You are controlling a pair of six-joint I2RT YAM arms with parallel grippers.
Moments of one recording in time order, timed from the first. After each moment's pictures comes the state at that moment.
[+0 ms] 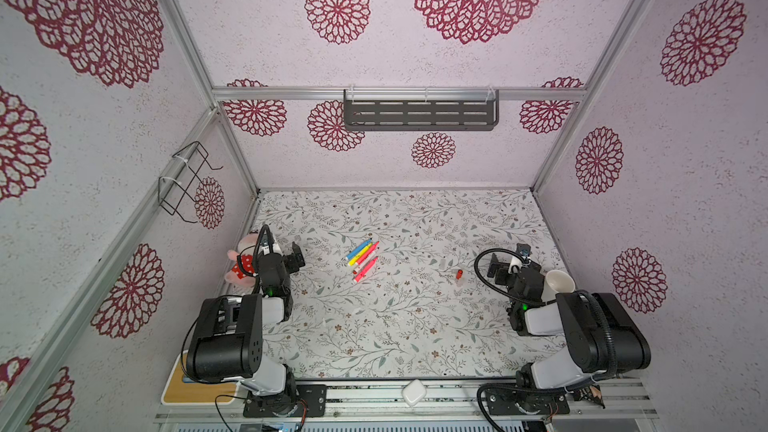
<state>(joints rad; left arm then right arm) 0.11 1.55 0.40 0.85 -0.22 -0.09 0.03 1.54 0.25 1.03 0.18 0.02</state>
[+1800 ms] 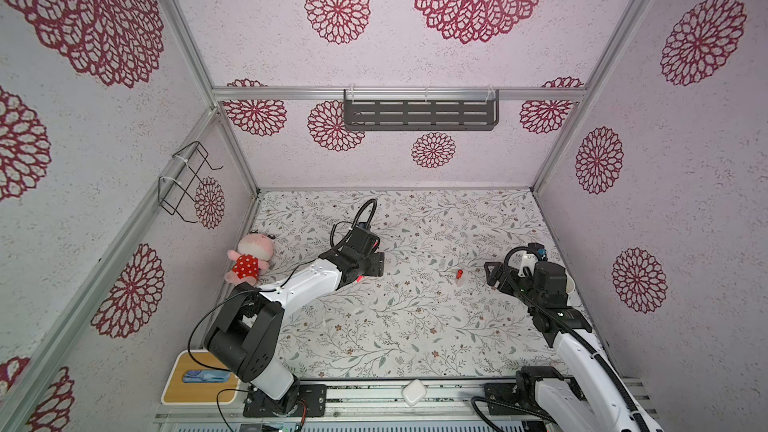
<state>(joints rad) -0.58 1.62 1.01 -0.31 -0.13 -0.41 0.05 0.82 0.48 -0.23 -0.19 0.42</state>
